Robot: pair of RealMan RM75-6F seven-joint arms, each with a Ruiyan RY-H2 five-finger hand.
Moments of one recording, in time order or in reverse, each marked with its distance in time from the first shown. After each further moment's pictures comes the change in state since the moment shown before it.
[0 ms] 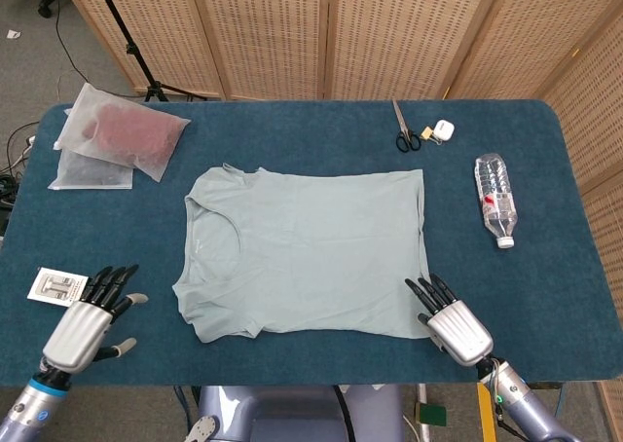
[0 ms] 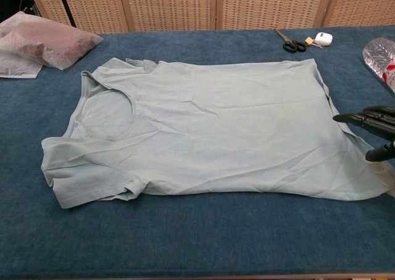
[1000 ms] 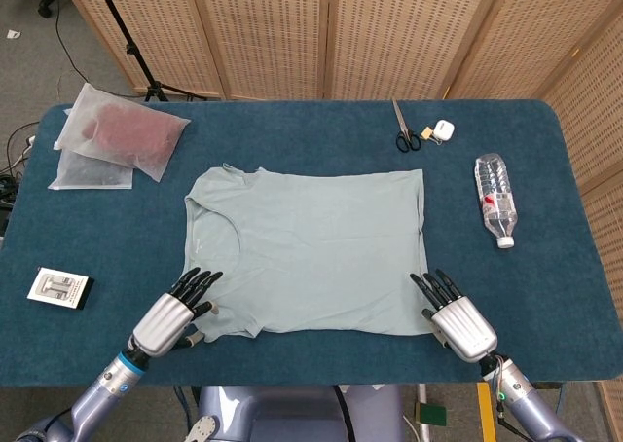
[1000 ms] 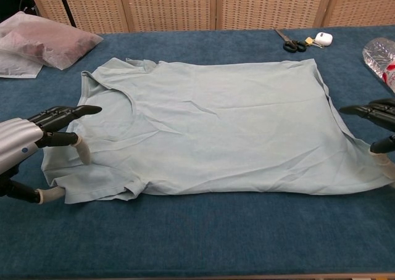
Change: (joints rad) left arm -0.173 -0.347 0.017 0.317 0.040 -0.061 -0.087; right arm 0.003 0.018 0.007 -0.027 0.030 -0.001 -0.002
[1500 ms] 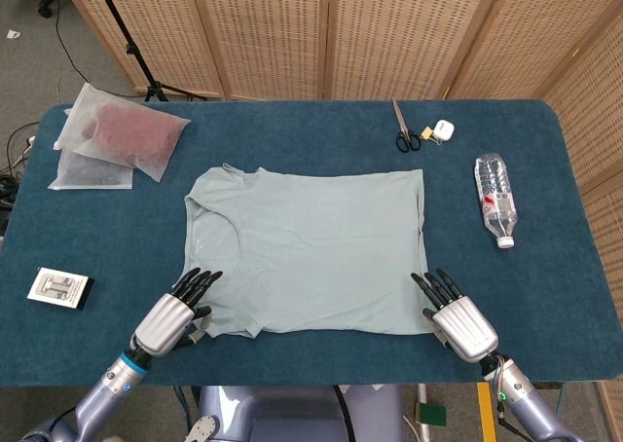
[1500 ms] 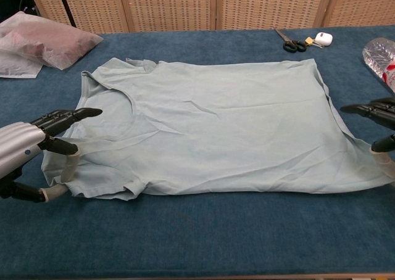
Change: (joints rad) left arm -0.003 -0.030 0.023 0.038 -0.034 0.022 -0.034; right arm 0.000 0.004 -0.001 -0.006 0.003 0.003 -0.001
